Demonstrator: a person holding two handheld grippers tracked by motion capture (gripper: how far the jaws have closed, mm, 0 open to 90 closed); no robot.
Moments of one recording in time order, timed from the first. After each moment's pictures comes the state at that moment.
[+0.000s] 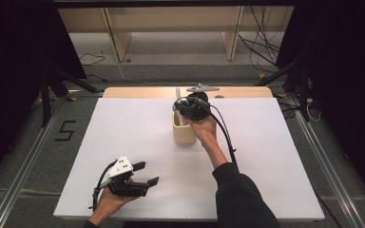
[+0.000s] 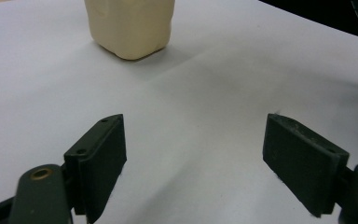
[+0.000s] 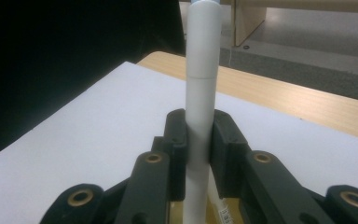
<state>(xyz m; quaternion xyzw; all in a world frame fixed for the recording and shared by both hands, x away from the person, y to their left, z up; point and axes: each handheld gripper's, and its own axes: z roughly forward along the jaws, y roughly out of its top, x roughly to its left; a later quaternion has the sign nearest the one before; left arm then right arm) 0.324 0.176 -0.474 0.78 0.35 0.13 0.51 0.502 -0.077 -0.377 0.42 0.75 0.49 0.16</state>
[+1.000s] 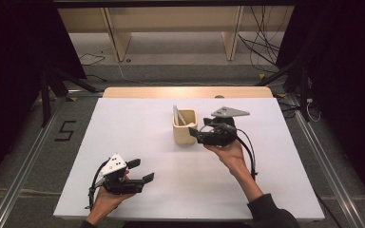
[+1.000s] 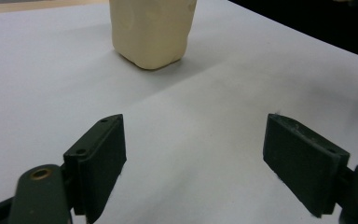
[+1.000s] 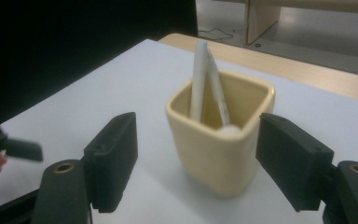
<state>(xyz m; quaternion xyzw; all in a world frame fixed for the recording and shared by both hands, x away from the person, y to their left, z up) 0.325 0.189 -0.469 0.75 0.37 0.14 0.53 0.415 -0.149 -0.383 0.38 0.76 0.50 0.15</state>
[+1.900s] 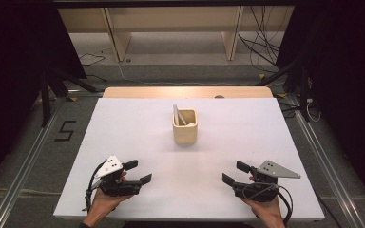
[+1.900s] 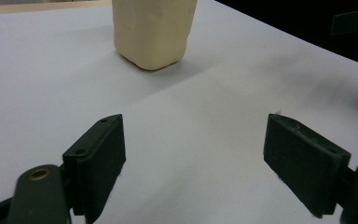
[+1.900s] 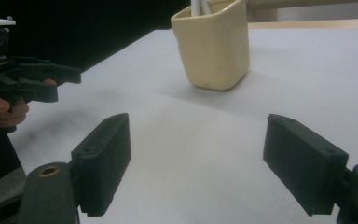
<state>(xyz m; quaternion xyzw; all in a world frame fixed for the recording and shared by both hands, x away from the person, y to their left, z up) 0.320 0.196 -0.469 0.75 0.37 0.13 0.53 0.299 -0.241 -0.449 0.40 0.72 0.55 0.13</state>
